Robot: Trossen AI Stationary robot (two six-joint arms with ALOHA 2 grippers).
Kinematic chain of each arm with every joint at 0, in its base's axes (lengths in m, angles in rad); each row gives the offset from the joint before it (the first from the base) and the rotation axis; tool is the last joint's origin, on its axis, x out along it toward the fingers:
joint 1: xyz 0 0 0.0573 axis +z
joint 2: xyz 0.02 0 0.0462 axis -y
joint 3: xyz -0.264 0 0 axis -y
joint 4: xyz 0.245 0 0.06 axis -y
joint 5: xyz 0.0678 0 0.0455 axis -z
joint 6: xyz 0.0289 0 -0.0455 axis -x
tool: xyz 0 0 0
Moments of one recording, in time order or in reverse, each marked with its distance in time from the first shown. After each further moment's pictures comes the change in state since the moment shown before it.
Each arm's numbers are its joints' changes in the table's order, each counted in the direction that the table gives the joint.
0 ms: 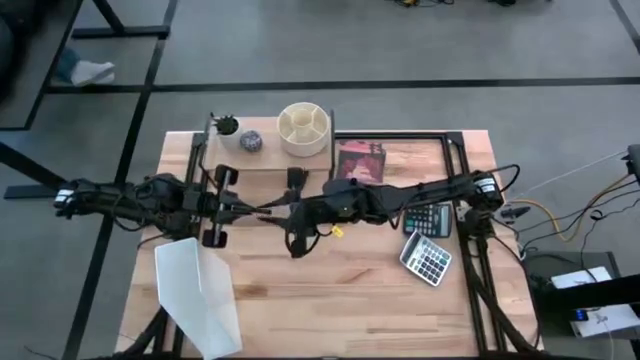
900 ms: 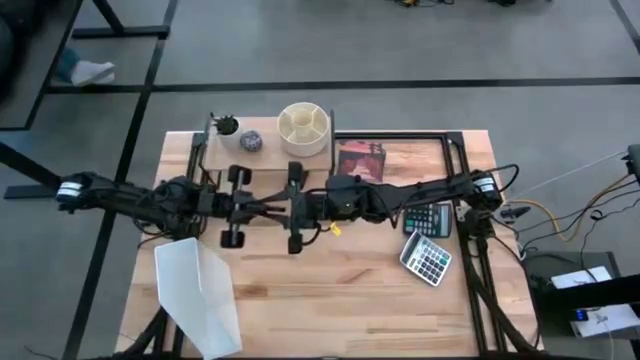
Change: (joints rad) left arm 0.000 -0.282 0.020 0.332 -0.019 -0.017; right arm -0.017 -0.014 -0.001 0.087 0.002 -0.112
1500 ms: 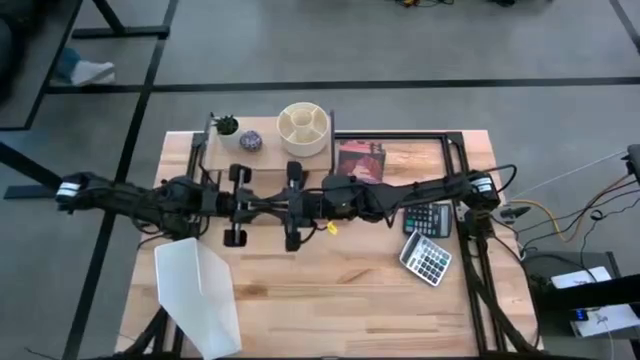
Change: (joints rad) left arm -0.001 0.081 0.015 -0.203 -0.136 -0.027; right arm -0.011 -0.006 -0.001 -0.020 0.018 0.010
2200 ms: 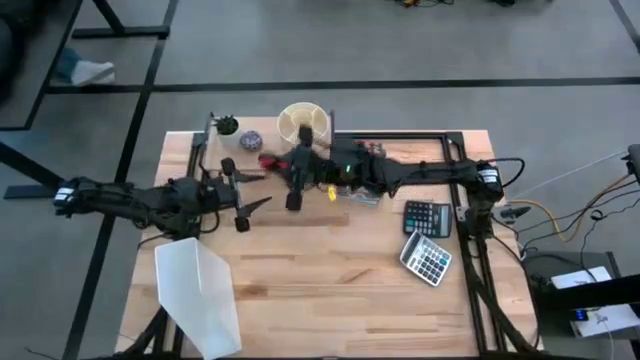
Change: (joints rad) left arm 0.001 0.136 0.000 -0.562 -0.373 0.017; right arm -0.193 0.071 0.000 -0.014 -0.009 -0.128
